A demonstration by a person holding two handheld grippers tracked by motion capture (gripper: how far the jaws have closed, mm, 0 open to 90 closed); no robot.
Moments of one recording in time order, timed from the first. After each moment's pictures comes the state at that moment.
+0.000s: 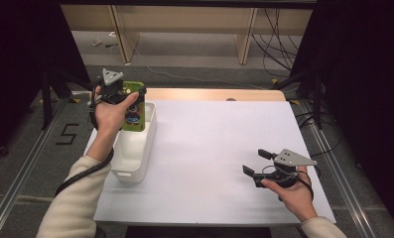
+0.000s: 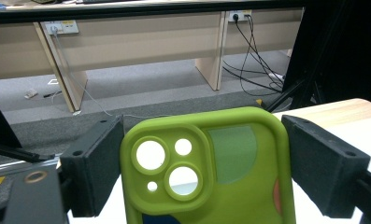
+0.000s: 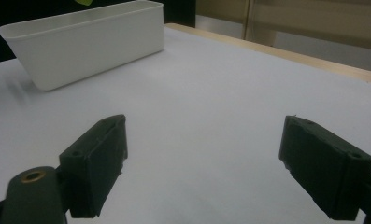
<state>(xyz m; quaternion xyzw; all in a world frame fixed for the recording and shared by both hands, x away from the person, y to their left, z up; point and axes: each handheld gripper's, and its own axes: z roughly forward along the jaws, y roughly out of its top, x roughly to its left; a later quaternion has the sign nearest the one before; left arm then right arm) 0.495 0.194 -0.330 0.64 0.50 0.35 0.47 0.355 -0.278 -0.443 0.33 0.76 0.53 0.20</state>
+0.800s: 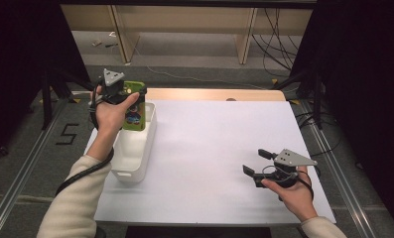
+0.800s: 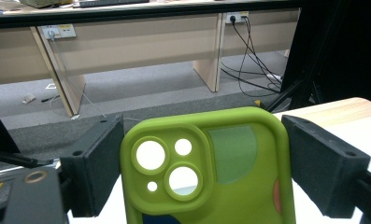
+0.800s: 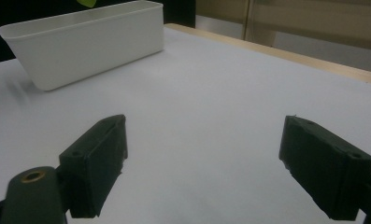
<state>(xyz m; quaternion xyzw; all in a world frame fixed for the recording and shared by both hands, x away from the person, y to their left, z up) 0.499 0.194 -0.333 0.64 0.49 0.35 0.47 0.355 -0.279 -0.442 0.33 0.76 0.52 0.20</state>
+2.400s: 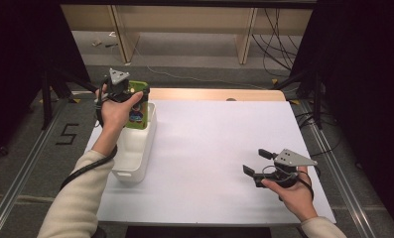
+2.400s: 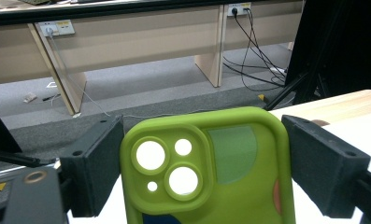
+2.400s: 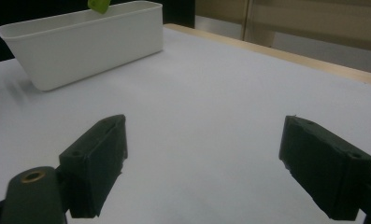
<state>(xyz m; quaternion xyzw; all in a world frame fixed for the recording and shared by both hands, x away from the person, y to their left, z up) 0.518 0.189 -0.344 0.65 0.49 0.35 0.46 0.354 -0.279 -0.442 0.33 0.76 0.53 0.20</state>
